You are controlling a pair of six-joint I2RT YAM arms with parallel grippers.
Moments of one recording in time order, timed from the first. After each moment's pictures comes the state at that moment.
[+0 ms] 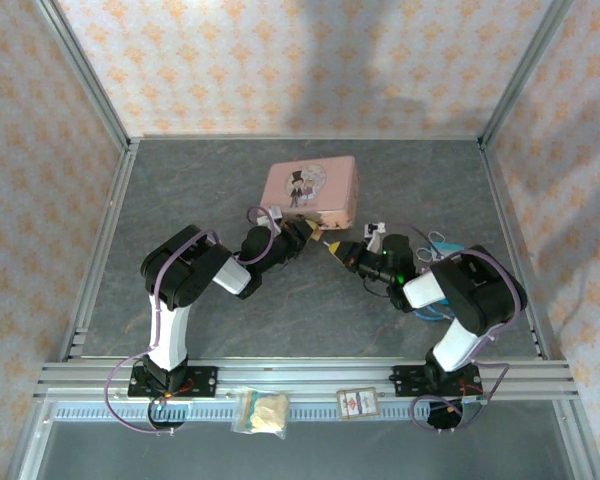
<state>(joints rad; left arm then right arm) -0.57 2.01 0.69 1.20 0.20 -1.39 0.41 1.68 0.36 1.01 -0.54 1.13</state>
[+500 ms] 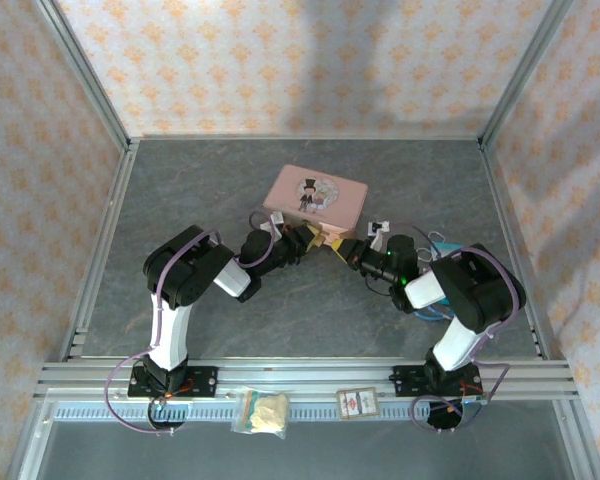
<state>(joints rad) -0.58 2.02 0.67 1.24 0.26 -1.50 0.39 1.69 0.35 1.10 -0.57 1.17</state>
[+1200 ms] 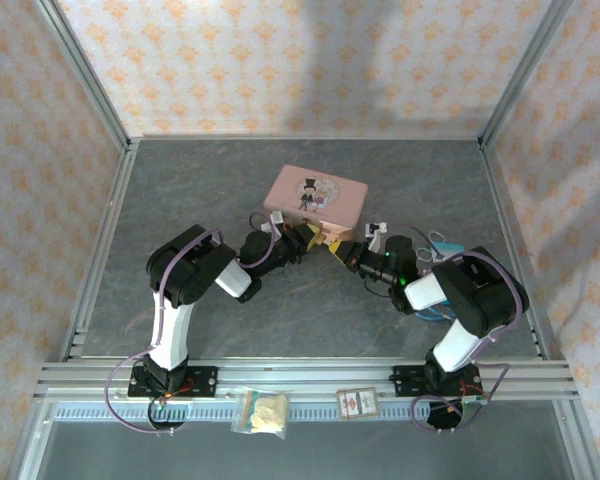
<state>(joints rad) -0.58 2.04 0.67 1.30 0.26 -1.55 0.41 1.66 0.34 1.05 -0.57 1.14</state>
